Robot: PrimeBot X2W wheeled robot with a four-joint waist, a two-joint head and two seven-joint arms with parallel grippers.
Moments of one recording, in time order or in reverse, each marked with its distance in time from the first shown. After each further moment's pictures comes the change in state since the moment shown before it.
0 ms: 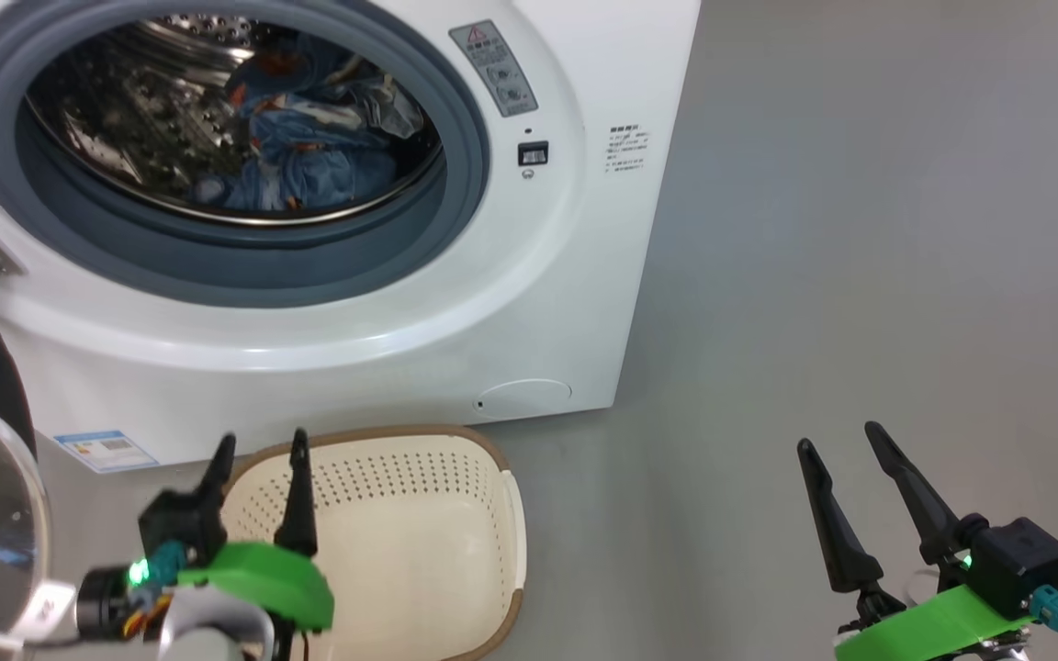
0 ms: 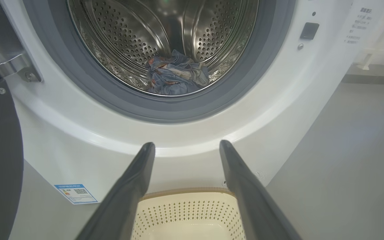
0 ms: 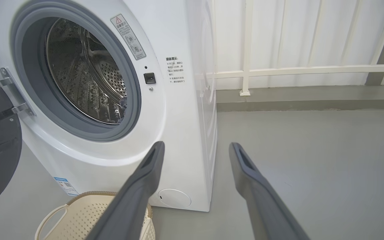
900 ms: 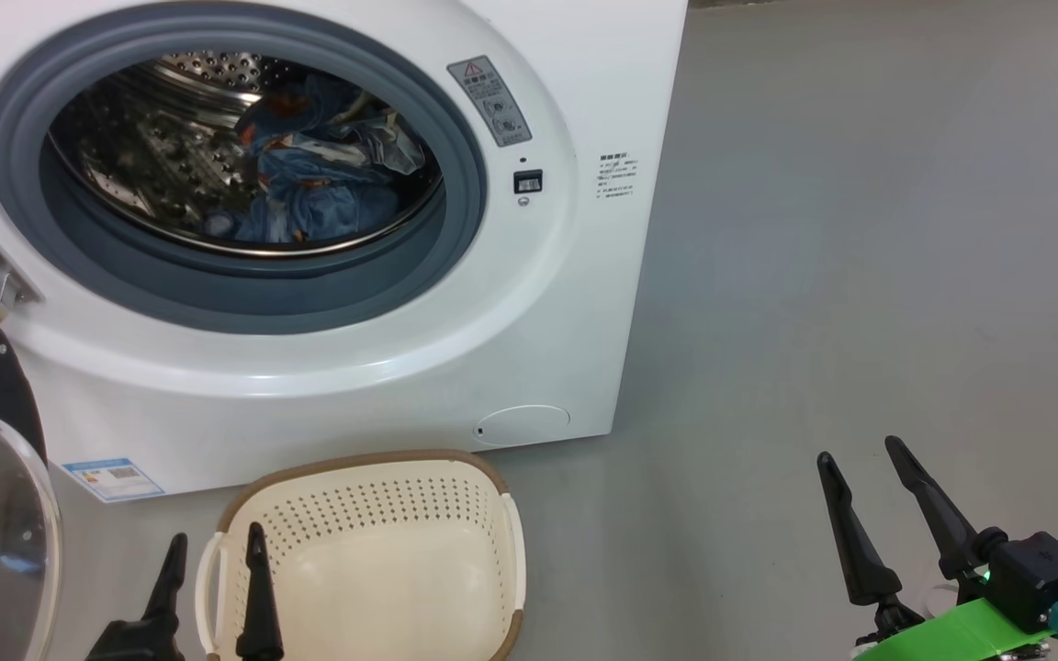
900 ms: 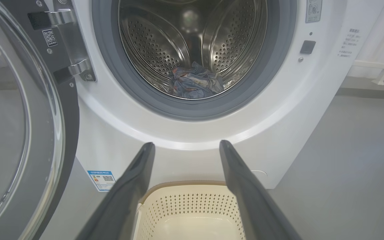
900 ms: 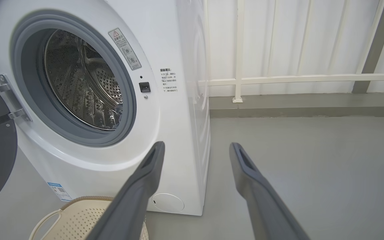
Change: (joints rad) left arm 0.313 -0.029 0.133 -0.295 0.077 0.021 0.000; right arm 0.032 -0.013 -0.022 -0.009 0.003 0.000 0.000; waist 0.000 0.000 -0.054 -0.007
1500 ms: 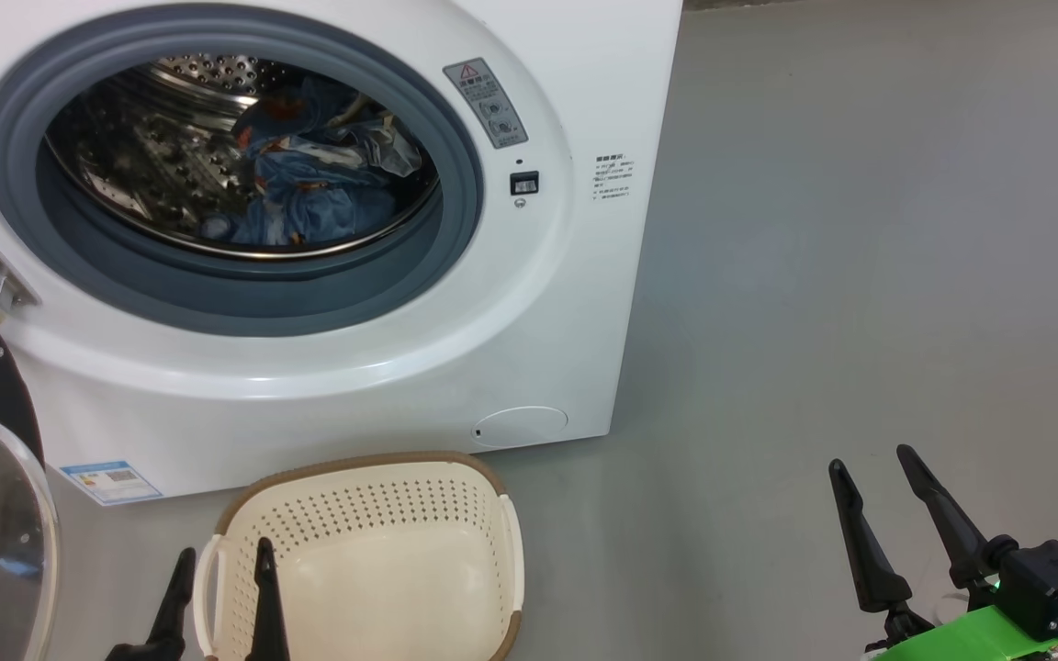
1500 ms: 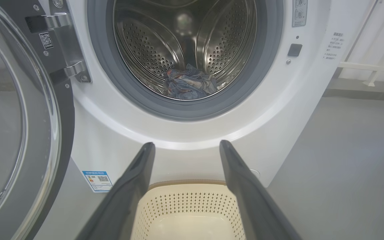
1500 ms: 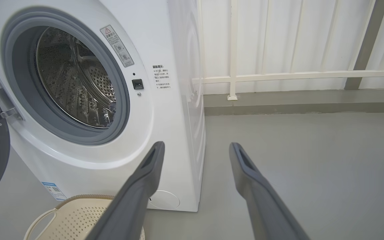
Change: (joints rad) left arm 0.062 0.000 -0.013 -0.078 -0.002 0.005 0.000; right arm 0.019 0.001 -0.022 0.001 0.000 0.000 0.000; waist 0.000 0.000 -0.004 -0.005
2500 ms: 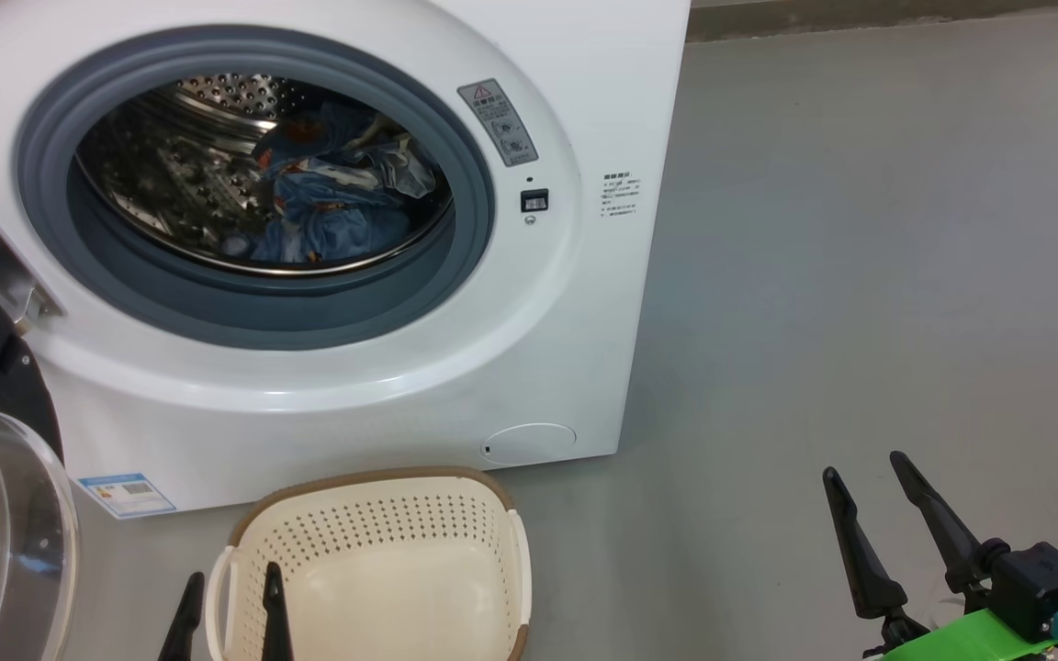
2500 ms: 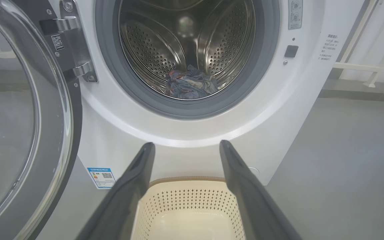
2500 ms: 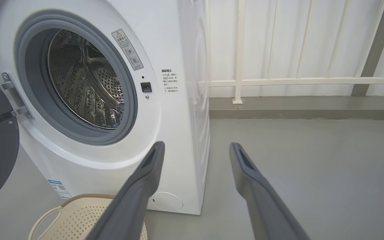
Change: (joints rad) left arm 0.045 0.000 -0.018 -0.017 0.000 0.010 0.000; right arm 0.000 -0.016 0.019 0.016 0.000 0.000 0.000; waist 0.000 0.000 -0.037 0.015
